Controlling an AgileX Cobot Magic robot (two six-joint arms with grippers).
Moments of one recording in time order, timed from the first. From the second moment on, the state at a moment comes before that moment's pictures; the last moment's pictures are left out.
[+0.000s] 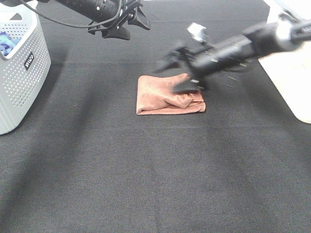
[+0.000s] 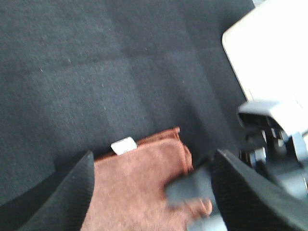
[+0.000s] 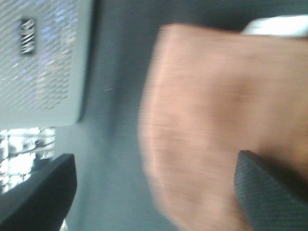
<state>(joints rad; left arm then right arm) -0.26 2.43 -2.24 -0.75 0.82 0.22 0.10 2.46 -1.78 1.17 1.00 -0.66</state>
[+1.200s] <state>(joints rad) -0.26 2.10 -2.24 -0.29 1.21 0.11 0.05 2.00 -1.78 0.54 1.20 -0.28</state>
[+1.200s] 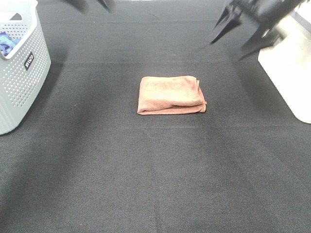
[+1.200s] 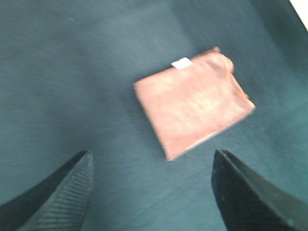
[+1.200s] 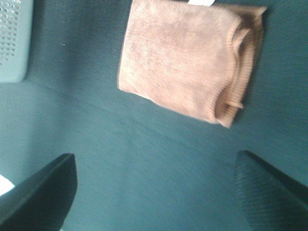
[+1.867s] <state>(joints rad) -0.26 1.45 -1.61 -0.05 1.21 0.03 0.23 1.43 -1.50 0.11 1.21 -0.06</state>
